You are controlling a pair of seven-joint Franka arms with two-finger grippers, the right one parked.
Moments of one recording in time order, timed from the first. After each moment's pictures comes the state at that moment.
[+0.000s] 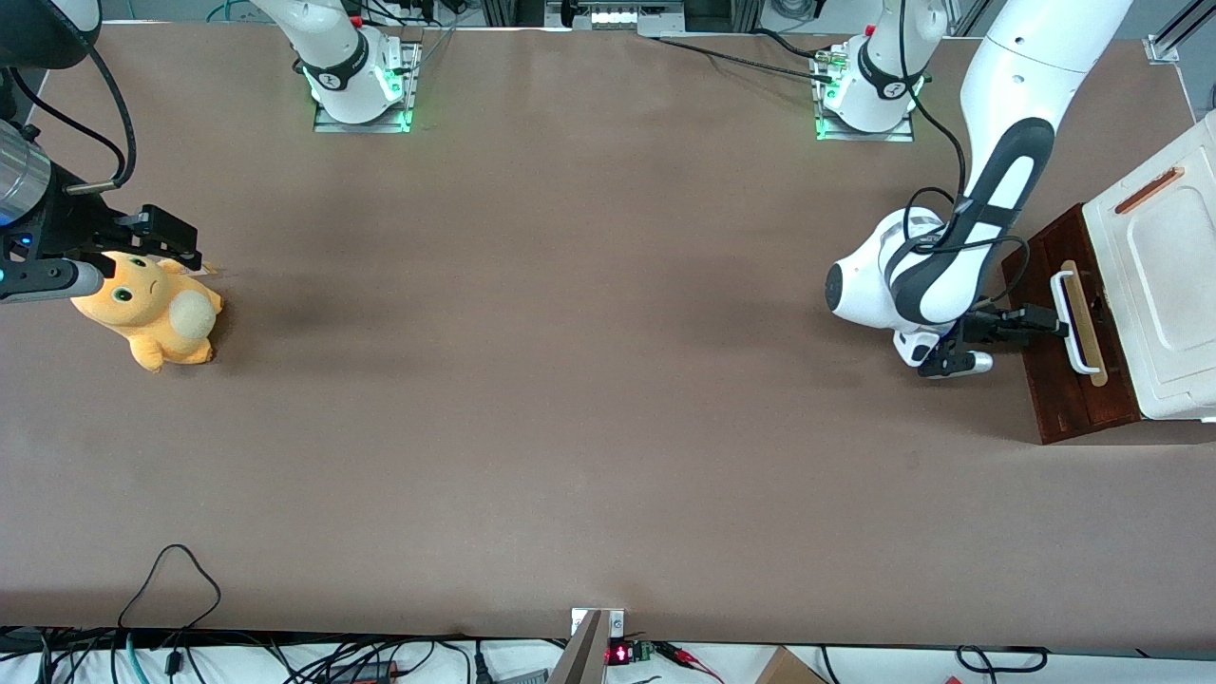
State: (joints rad) arm 0.04 0.51 -0.25 -2.12 1.47 1.57 -0.94
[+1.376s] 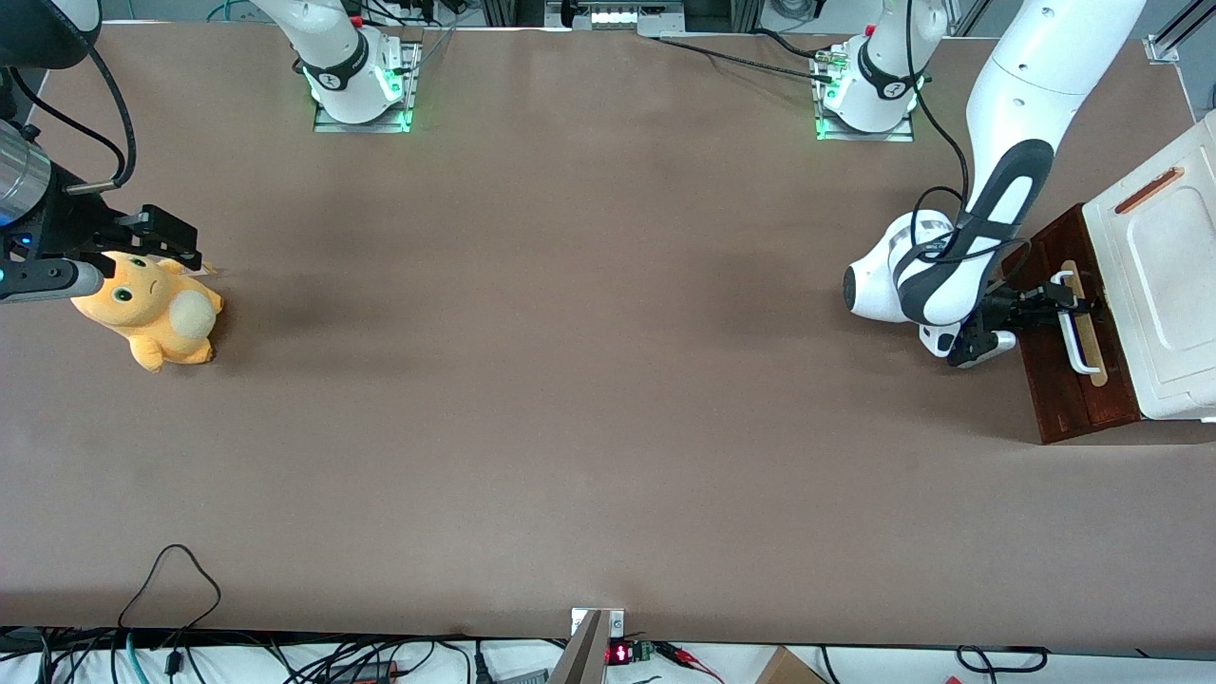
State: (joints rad) arm 0.06 0.55 -0.21 -2.18 1.54 1.50 -1.15
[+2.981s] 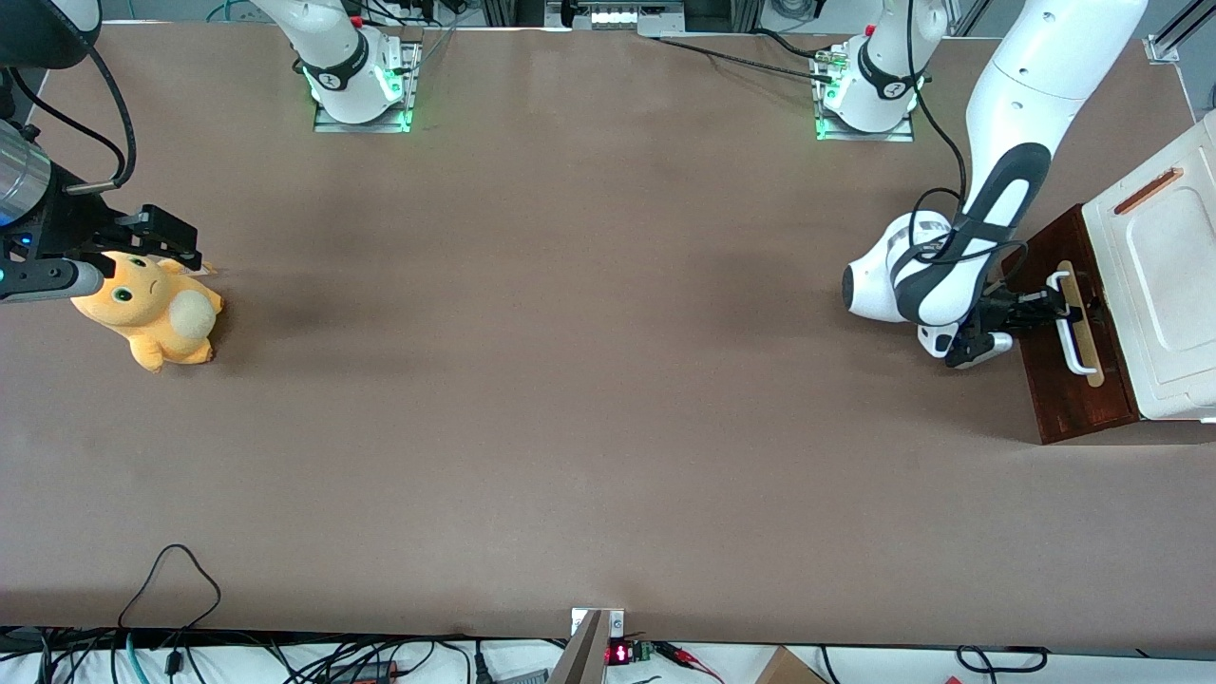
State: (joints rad) arm 0.07 0.56 -0.26 -2.18 1.56 1.48 -1.16
